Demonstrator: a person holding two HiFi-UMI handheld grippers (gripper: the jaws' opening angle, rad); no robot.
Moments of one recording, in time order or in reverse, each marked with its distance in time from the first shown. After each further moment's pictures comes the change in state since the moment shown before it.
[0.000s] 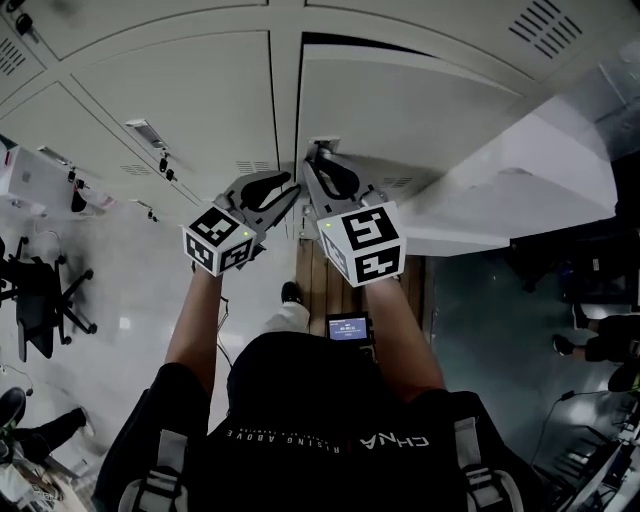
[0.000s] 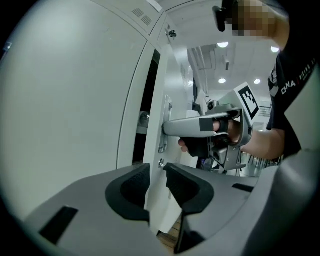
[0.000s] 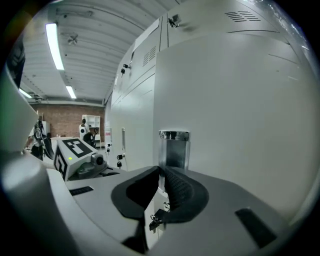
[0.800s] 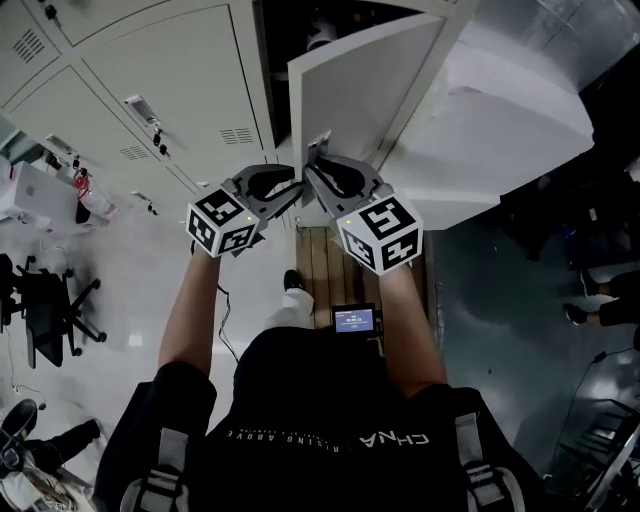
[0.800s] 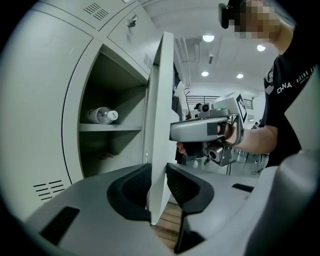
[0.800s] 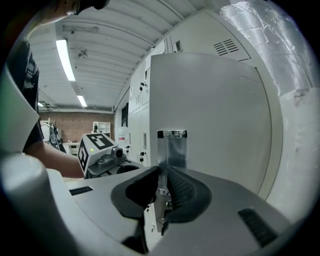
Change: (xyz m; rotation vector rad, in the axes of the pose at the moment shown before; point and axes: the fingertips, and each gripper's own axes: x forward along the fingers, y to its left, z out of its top) left arm -0.011 -0.124 -0.012 0.101 0.093 -0.182; right arm -0.125 0.040 -0.037 0.016 -0.052 0.110
